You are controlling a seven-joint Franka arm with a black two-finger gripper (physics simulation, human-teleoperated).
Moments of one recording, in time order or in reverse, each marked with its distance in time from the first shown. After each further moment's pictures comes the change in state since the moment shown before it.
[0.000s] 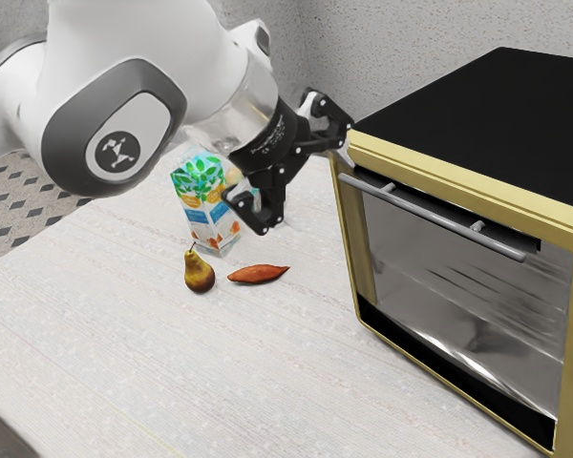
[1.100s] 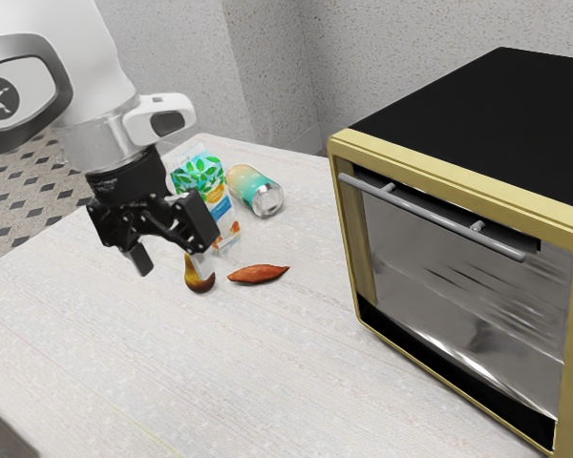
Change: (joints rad) arm 0.054 -0.121 0.156 -0.034 -0.148 -0.580 1.273
